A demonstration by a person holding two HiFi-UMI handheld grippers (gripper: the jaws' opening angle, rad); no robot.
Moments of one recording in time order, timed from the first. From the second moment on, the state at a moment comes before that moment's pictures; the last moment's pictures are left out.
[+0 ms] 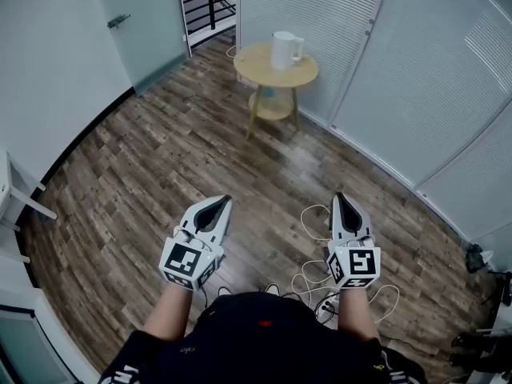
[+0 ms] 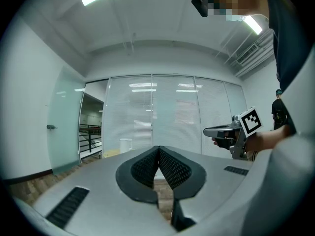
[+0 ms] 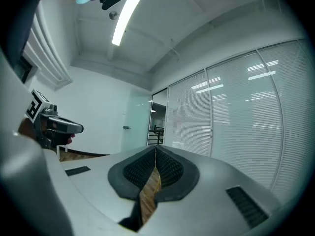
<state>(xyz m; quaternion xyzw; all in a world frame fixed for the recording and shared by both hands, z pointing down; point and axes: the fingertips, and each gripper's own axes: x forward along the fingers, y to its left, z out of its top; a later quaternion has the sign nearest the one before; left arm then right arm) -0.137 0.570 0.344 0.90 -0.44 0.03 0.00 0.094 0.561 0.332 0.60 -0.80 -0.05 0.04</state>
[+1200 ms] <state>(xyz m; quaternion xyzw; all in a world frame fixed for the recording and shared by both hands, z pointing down) -0.046 0.449 0.374 0.90 -0.44 0.04 0.01 0.171 0.442 0.400 0.56 -0.82 -0.01 0.09</state>
